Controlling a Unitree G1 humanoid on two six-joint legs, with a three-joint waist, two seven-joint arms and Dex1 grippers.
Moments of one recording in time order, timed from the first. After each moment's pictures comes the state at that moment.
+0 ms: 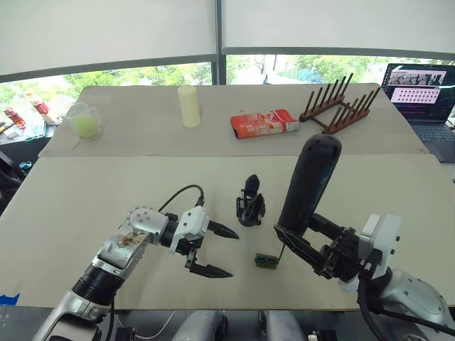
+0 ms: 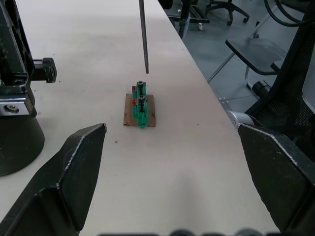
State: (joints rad) left arm -0.35 0.60 -0.31 -0.10 -0.37 0.22 -1.41; right arm 0.34 -0.46 -0.20 -0.97 0.64 0.45 0.58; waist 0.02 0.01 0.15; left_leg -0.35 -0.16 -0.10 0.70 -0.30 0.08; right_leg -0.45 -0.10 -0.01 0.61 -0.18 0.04
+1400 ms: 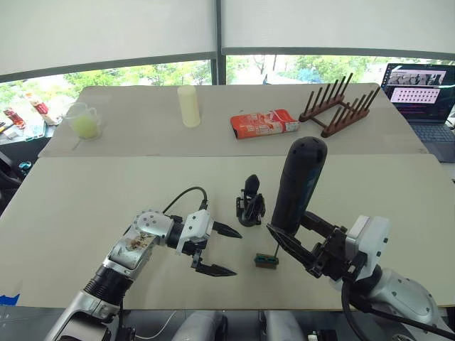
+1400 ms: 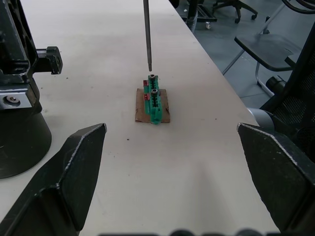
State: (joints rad) left arm -0.35 0.54 -0.33 0.01 -0.31 0.11 -1.40; right arm 0.32 -0.49 -0.09 -0.97 0.54 0.37 0.49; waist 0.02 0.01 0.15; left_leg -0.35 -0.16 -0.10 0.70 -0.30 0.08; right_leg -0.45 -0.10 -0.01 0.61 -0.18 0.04
